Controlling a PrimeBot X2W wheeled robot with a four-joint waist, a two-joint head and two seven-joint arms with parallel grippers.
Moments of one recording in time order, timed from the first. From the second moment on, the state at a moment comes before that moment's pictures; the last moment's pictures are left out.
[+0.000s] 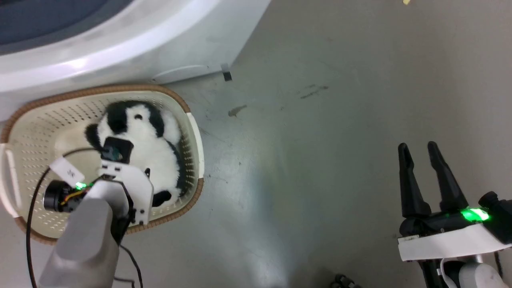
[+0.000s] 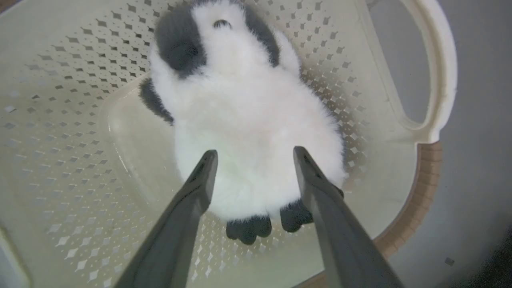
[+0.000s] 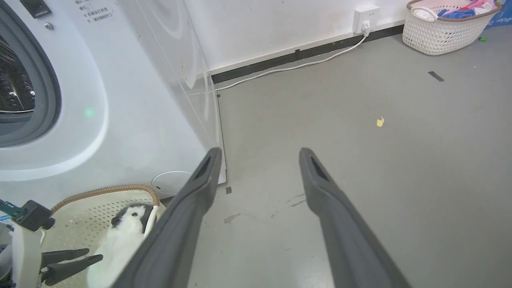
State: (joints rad) left arm -0.59 0.27 -0.15 0.77 -0.11 -0.09 0.23; right arm -0.09 -0.05 0.03 -0.10 0.38 0.13 -0.19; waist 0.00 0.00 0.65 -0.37
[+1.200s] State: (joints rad) left arm -0.95 0.39 -0.28 1.10 -0.15 -0.10 0.45; right arm -0.11 -0.05 0.08 -0.18 0.61 0.13 -0.26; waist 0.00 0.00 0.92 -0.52
